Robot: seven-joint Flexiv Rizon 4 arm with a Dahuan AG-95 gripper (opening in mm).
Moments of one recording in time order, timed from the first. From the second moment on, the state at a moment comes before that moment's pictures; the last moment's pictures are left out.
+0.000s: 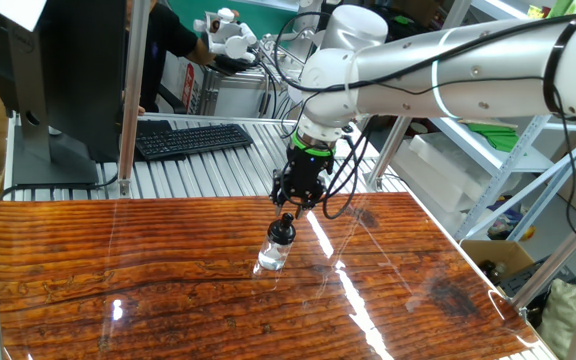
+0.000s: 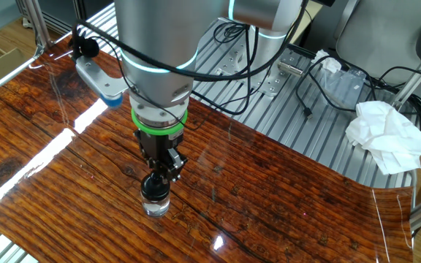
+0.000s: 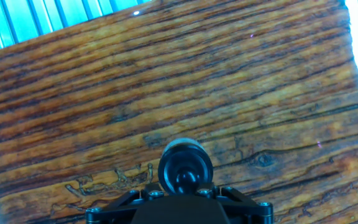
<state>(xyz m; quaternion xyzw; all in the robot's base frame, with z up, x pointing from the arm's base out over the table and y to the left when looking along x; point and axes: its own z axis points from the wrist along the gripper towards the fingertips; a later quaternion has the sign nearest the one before) 0.633 0.016 0.156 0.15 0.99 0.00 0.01</state>
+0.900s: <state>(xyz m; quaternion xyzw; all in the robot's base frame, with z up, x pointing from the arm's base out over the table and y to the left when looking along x) 0.633 0.016 0.146 0.15 0.99 0.01 0.01</state>
